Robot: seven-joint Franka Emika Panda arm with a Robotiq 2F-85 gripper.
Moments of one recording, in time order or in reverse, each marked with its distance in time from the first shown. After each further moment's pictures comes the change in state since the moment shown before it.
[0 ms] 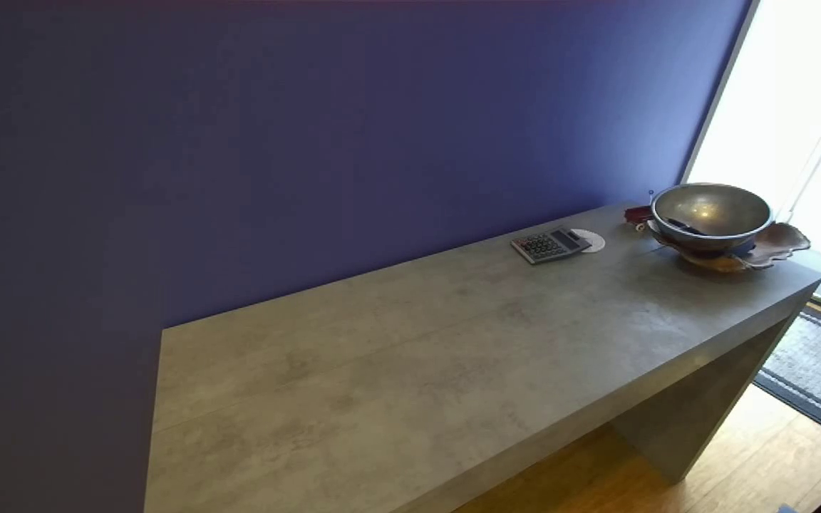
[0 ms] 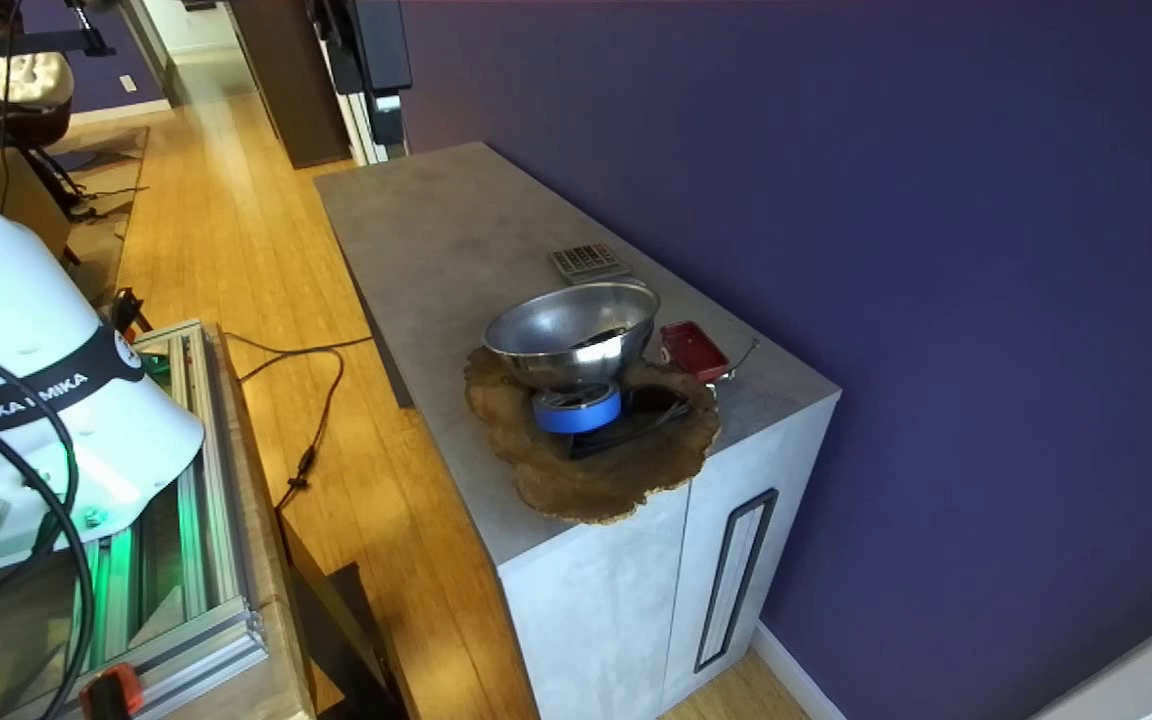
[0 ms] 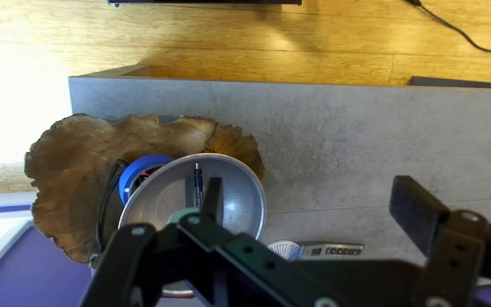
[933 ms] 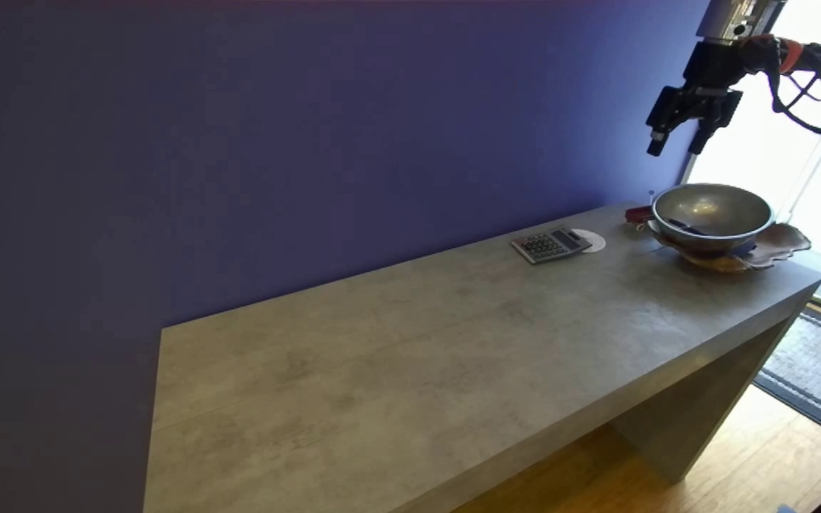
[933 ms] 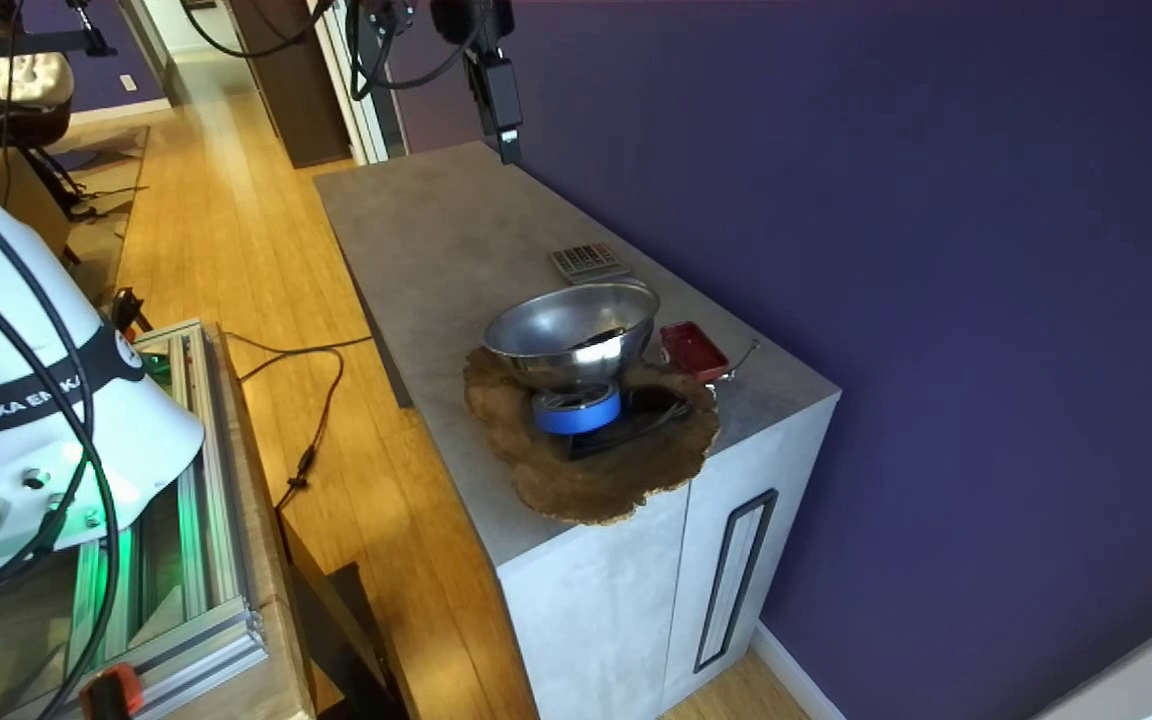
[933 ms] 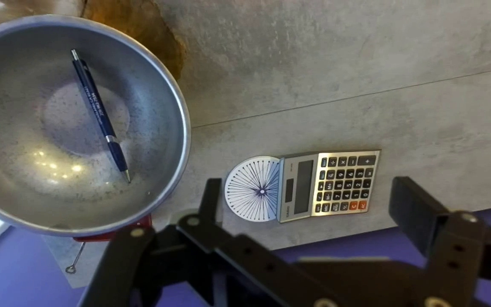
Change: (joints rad) arm 0.092 0.518 0.337 0.146 0.056 0.556 0.537
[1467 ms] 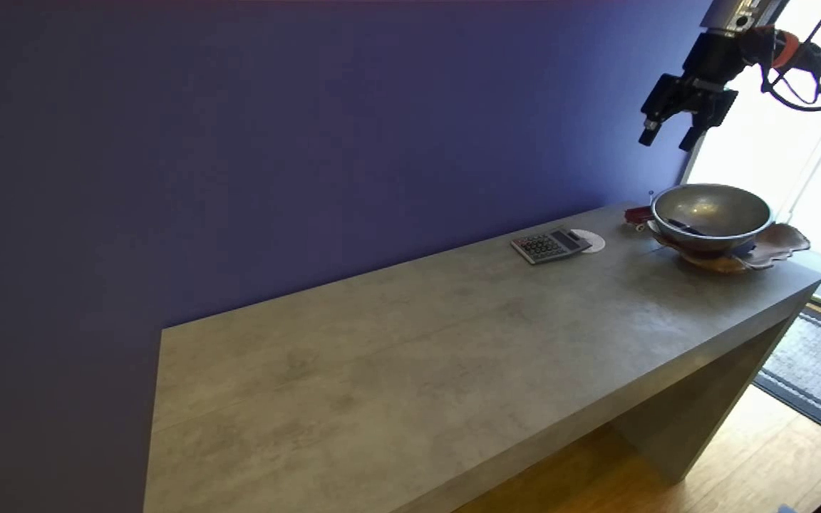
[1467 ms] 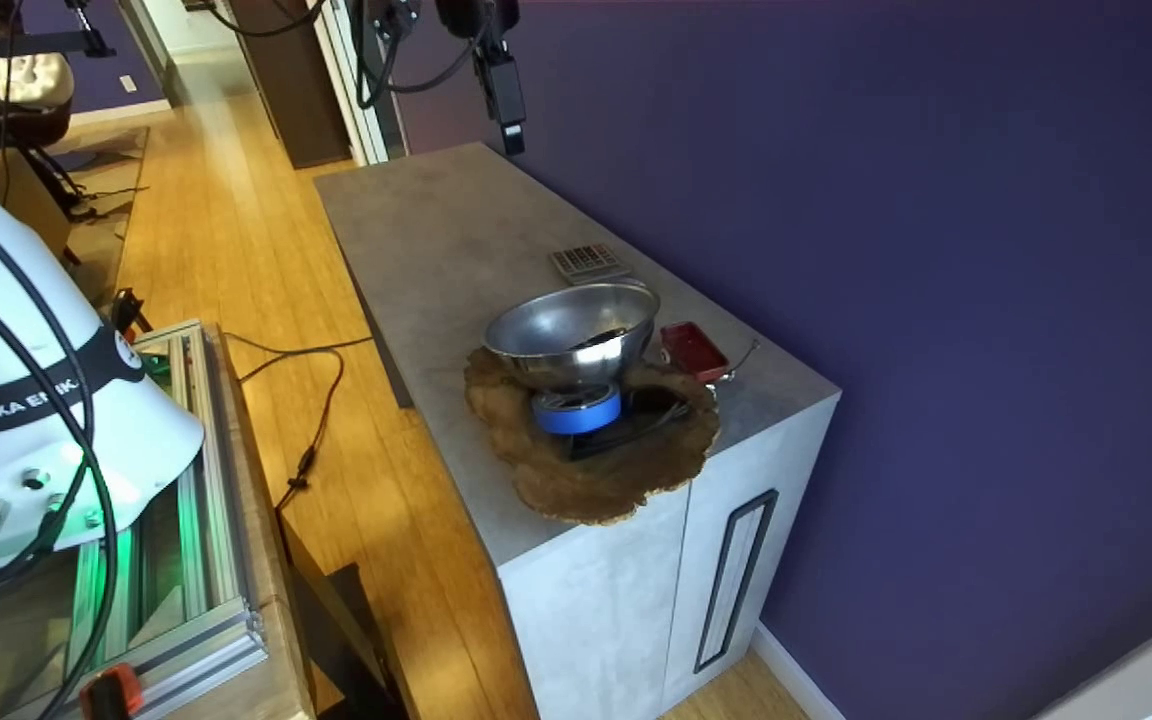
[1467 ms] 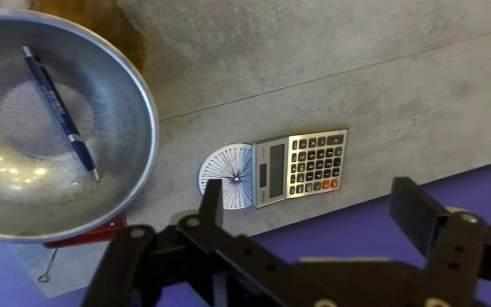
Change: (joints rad) arm 0.031 -0.005 -0.044 -0.001 0.172 0.049 -0.098
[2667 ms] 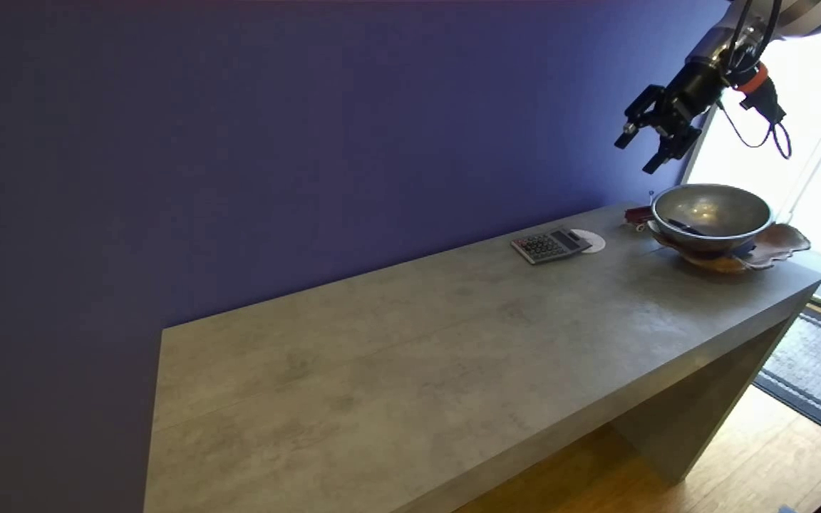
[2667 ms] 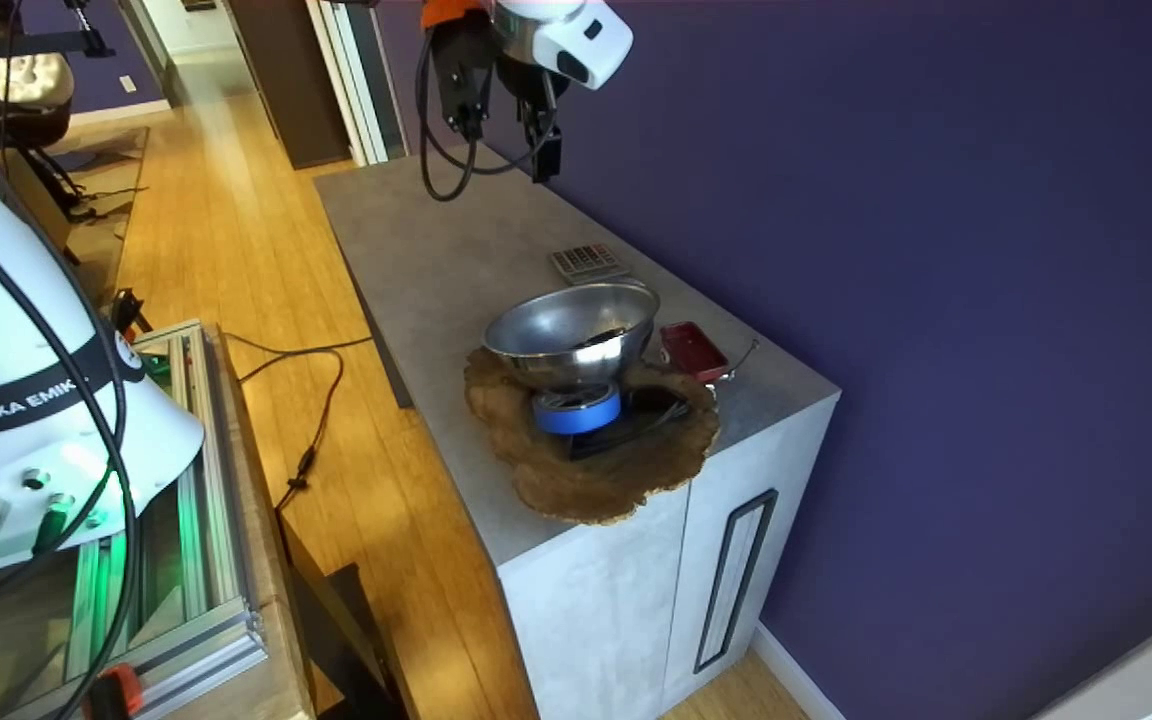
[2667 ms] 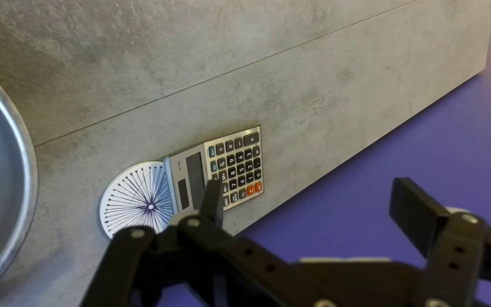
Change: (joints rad) arm 0.049 0.219 -0.173 0.138 0.671 -0.133 -0.608
